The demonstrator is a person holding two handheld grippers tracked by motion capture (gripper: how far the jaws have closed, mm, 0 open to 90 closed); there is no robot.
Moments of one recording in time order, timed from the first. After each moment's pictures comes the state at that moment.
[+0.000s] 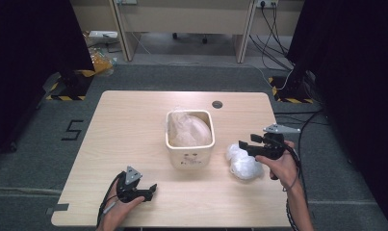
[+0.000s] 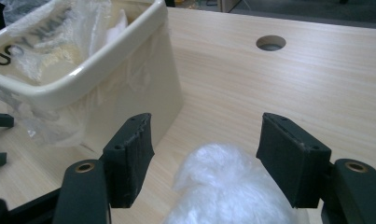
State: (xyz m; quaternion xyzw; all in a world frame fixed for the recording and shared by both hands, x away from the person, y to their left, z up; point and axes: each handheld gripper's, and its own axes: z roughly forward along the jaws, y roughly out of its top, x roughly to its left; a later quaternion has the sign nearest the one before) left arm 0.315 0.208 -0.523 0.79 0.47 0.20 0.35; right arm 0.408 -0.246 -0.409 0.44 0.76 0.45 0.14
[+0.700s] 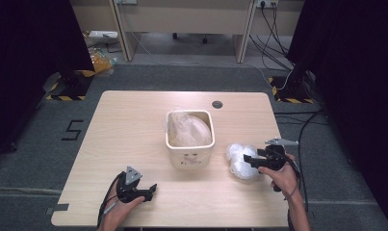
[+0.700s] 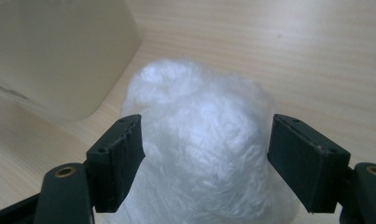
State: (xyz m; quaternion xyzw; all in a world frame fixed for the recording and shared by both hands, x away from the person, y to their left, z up) left arm 0.315 0.208 -0.523 0.78 0.47 0.20 0.35; right arm 0.407 -0.265 -0.471 0.50 0.76 0.40 0.11
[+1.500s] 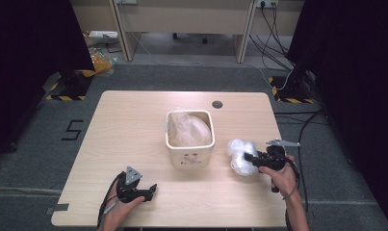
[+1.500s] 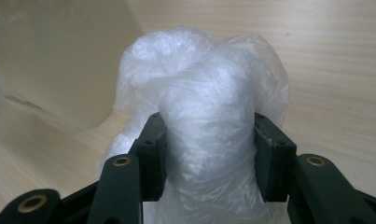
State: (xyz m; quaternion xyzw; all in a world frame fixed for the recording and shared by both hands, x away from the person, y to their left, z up) left arm 0.315 0.208 -0.523 0.78 0.47 0.20 0.35; right arm 0.404 -0.270 -0.468 0.51 0.74 0.43 0.10
